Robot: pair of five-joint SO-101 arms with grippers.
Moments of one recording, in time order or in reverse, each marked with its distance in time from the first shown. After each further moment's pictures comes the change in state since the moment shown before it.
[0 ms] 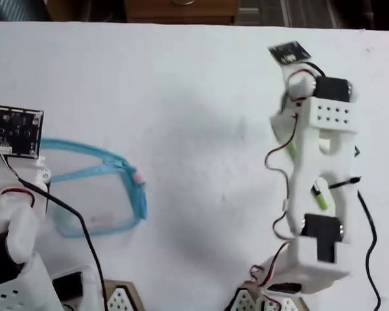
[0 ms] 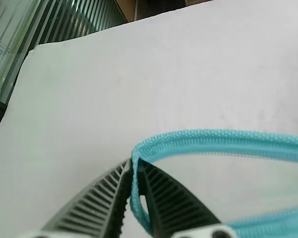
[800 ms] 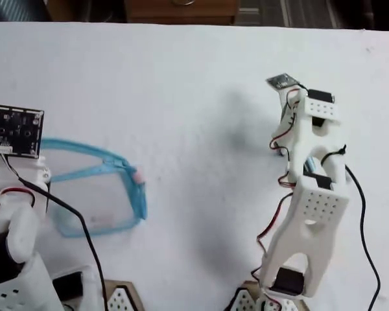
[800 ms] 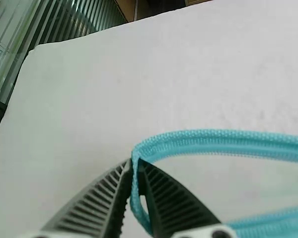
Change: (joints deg) left arm 0.0 0.0 0.0 0.0 0.0; right arm 3.7 36.0 -13.6 -12.2 6.5
